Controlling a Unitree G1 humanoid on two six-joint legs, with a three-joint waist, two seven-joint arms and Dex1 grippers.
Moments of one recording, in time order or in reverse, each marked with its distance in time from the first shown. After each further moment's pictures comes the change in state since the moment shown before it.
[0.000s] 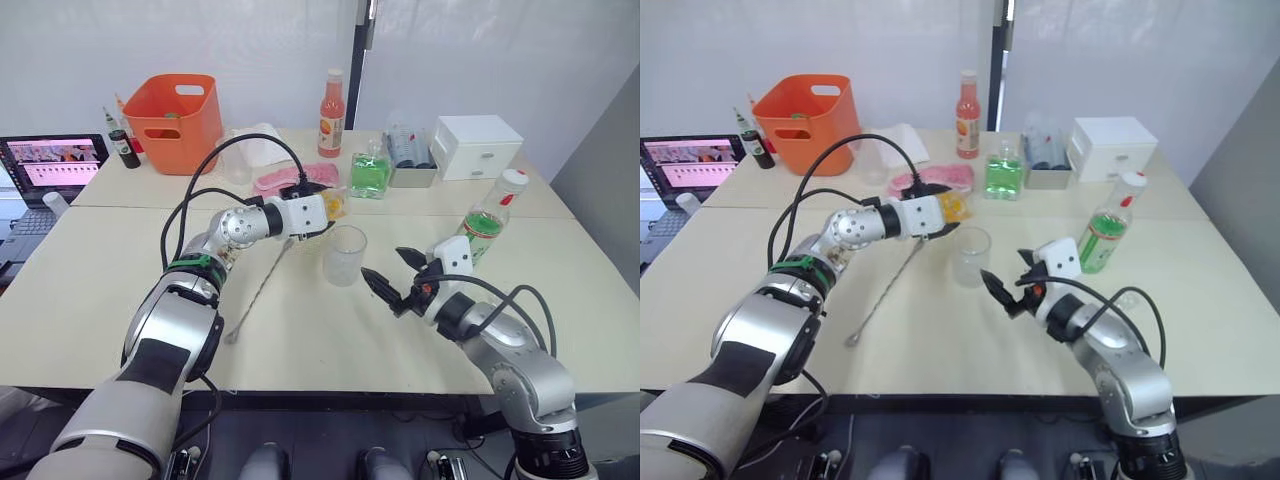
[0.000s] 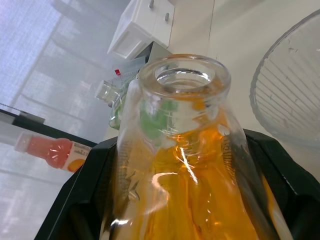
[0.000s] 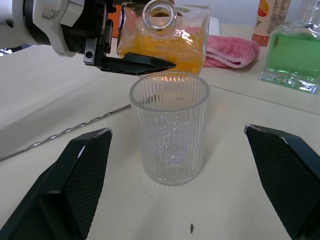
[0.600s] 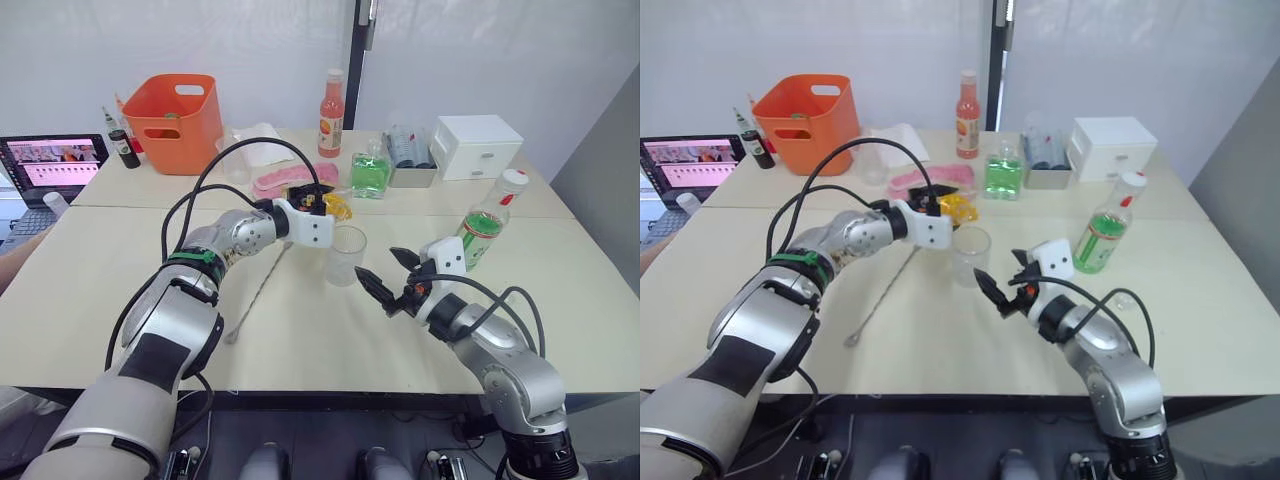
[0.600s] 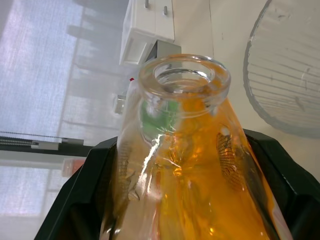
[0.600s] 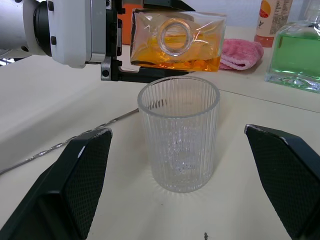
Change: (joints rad) left arm -0.030 0.023 -0.170 0.009 0.245 -0.070 0.323; right arm 0.000 0.038 0.015 -0.008 0.000 0.000 -0.024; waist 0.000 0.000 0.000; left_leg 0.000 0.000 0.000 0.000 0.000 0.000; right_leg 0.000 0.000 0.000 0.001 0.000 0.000
